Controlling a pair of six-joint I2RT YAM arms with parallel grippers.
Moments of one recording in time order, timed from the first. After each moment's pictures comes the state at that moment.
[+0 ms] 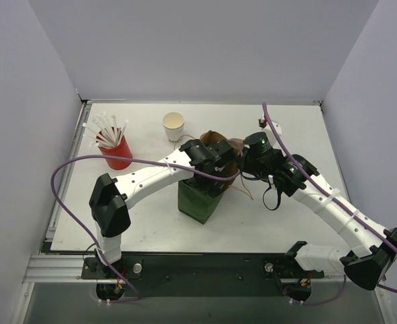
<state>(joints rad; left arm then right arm) -0.99 1.88 1.77 -1.26 -0.17 -0.39 0.73 1.19 1.21 -0.73 0.40 0.83</state>
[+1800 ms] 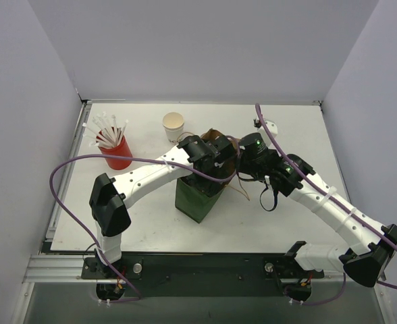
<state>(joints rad) -0.99 1.88 1.82 -1.29 -0.19 -0.39 0.77 1.21 1.23 -0.73 0.45 0.81</state>
